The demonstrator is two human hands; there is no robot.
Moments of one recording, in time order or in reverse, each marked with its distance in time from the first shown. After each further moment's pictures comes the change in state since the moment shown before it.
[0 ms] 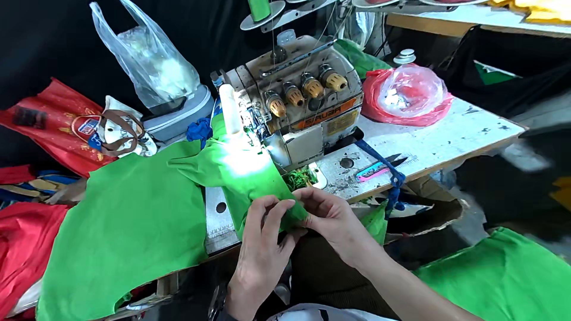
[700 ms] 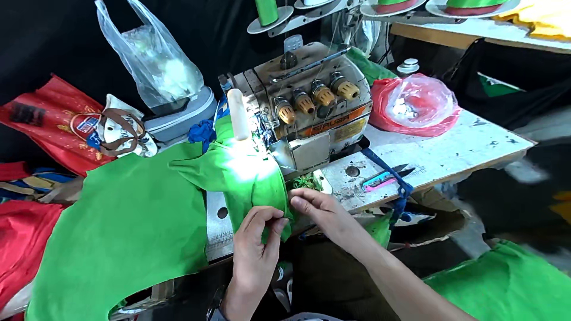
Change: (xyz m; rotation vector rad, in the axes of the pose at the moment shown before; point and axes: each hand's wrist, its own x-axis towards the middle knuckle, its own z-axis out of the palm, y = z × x) left_hand 0.002 -0.015 0.000 -0.244 0.118 -0.143; right_hand 0.034 0.007 -0.009 -0.380 -0.106 -0.013
